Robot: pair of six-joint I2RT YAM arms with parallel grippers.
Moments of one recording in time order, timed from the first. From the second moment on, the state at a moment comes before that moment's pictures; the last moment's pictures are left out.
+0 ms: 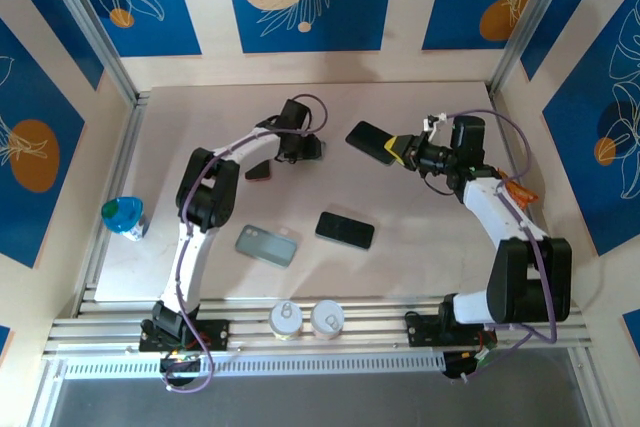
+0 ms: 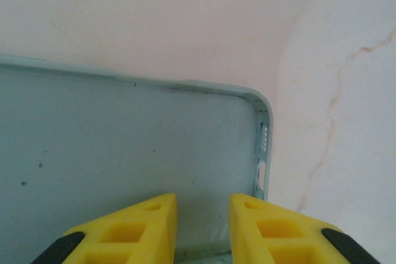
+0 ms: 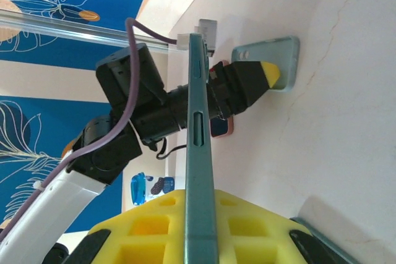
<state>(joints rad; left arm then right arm) -0.50 2.34 1.82 -0.46 0.19 -0.48 0.00 1.34 0.89 -0.08 -0.85 0.87</state>
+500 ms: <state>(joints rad) -0.67 2.13 1.46 -0.29 0.25 -0.73 -0.07 1.10 0.72 -0.23 -0.83 0.85</state>
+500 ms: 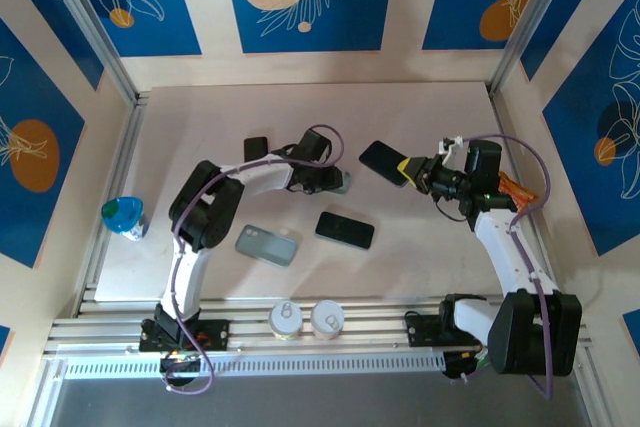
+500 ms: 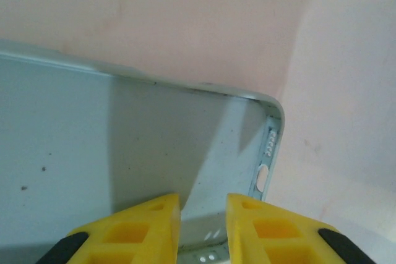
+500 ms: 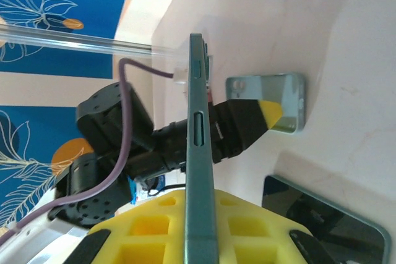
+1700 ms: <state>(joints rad) -0.34 1.82 0.93 0.26 0.46 -0.76 0.31 1.79 1.17 -0.34 -0.81 0.66</state>
